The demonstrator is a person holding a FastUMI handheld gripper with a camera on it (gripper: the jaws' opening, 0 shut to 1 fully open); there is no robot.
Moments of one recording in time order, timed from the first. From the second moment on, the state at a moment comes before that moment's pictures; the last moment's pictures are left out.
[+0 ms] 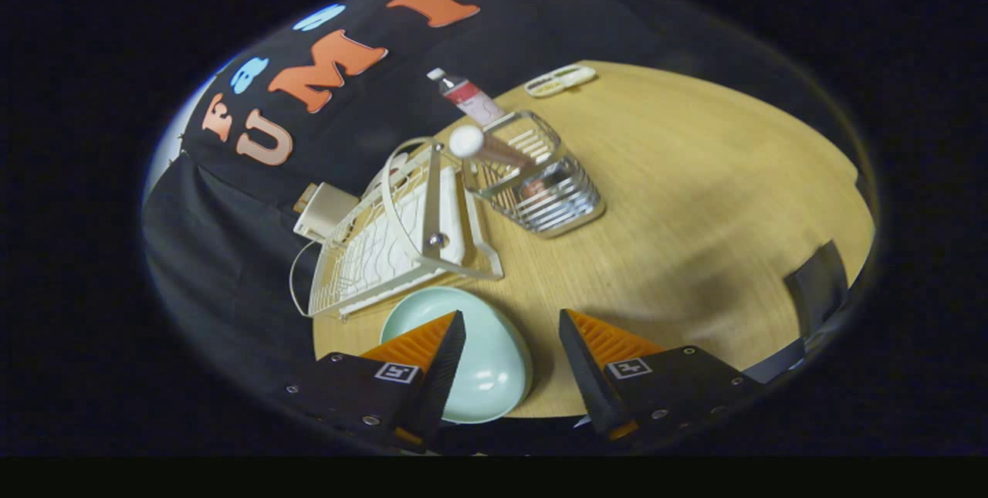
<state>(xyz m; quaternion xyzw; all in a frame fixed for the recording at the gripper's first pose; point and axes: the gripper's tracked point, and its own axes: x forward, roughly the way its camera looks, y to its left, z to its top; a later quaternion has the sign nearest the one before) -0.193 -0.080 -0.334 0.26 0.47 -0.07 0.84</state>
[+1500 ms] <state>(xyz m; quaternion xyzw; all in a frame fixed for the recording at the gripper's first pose) -0.092 -0.135 -0.252 0.06 0.33 -0.11 0.93</state>
